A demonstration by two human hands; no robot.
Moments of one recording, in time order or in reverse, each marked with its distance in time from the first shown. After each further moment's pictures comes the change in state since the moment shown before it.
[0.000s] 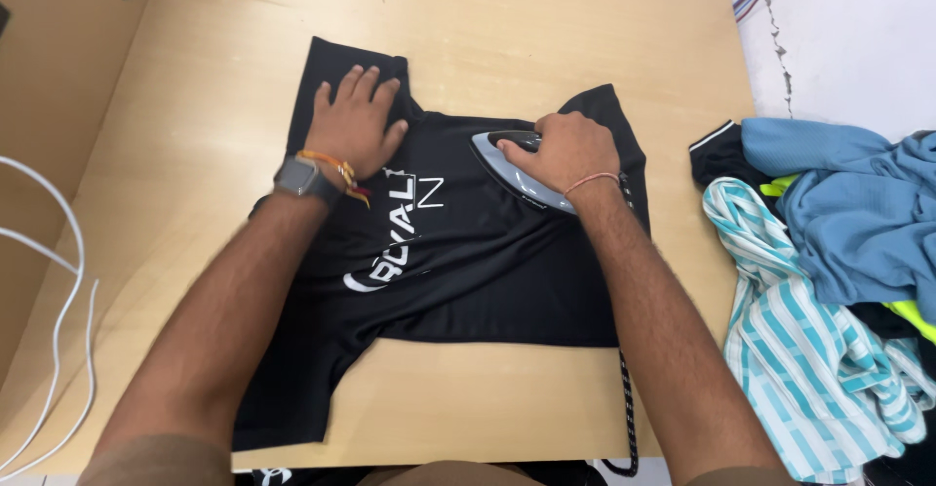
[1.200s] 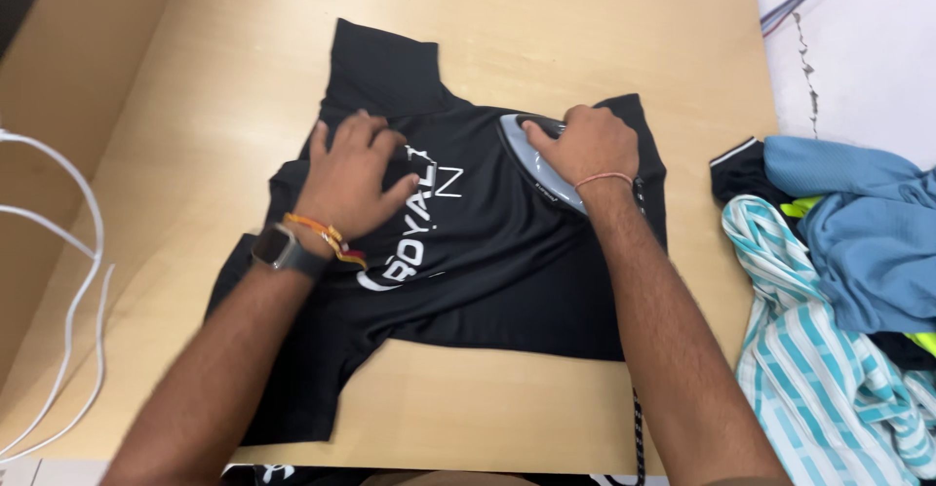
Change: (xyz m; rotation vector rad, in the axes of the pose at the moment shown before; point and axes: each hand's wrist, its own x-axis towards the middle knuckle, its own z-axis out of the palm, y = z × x) left_hand -0.077 0.021 -0.034 -0.174 0.007 -0.055; right_hand 0.018 -0.005 0.007 0.011 0.091 0.129
